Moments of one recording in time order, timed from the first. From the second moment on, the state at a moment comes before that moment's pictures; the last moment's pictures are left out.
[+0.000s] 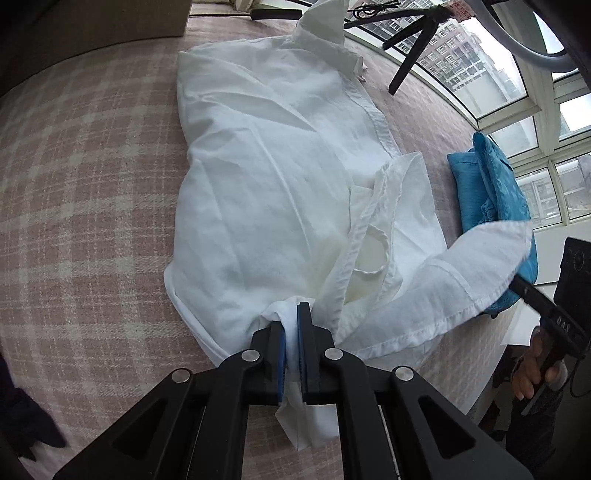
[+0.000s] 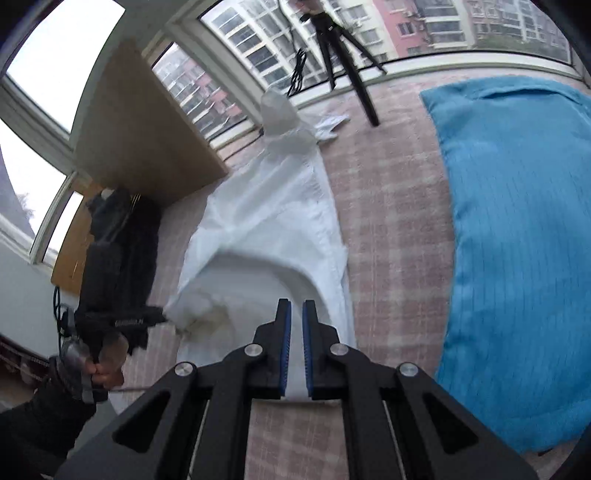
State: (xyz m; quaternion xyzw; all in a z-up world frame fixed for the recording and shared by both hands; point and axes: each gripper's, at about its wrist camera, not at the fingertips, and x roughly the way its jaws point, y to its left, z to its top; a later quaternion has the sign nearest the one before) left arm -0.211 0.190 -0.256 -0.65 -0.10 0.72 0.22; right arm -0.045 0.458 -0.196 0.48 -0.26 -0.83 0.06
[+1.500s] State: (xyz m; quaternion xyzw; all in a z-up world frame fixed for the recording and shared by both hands) left arm -0.189 0.196 -0.195 -0.55 -0.03 0.79 0.25; right arm -0.123 0.409 -0.225 0.54 -0.21 -0.81 0.11
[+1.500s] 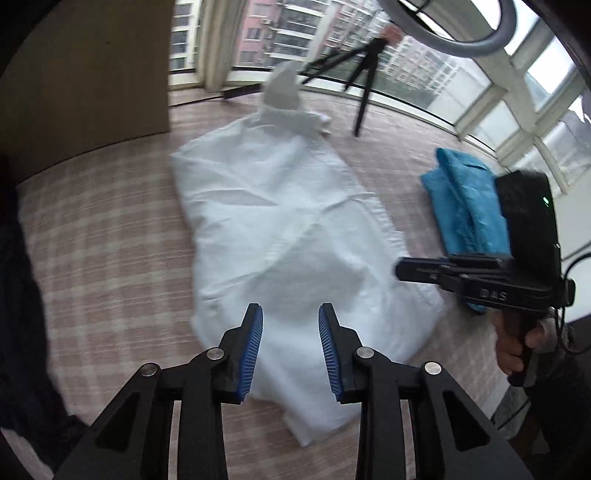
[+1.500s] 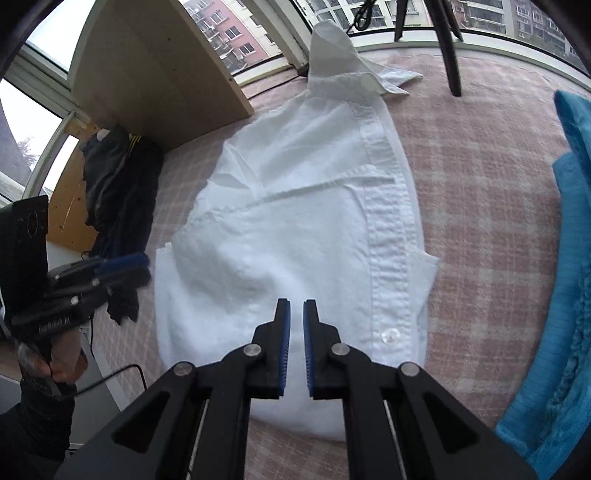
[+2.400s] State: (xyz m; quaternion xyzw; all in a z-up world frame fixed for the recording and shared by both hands) left arm -0.129 0.190 -0.241 -0.62 -0.02 0.76 0.21; right arm -0.069 0.448 -0.247 0.58 -0.17 -0.80 0.03
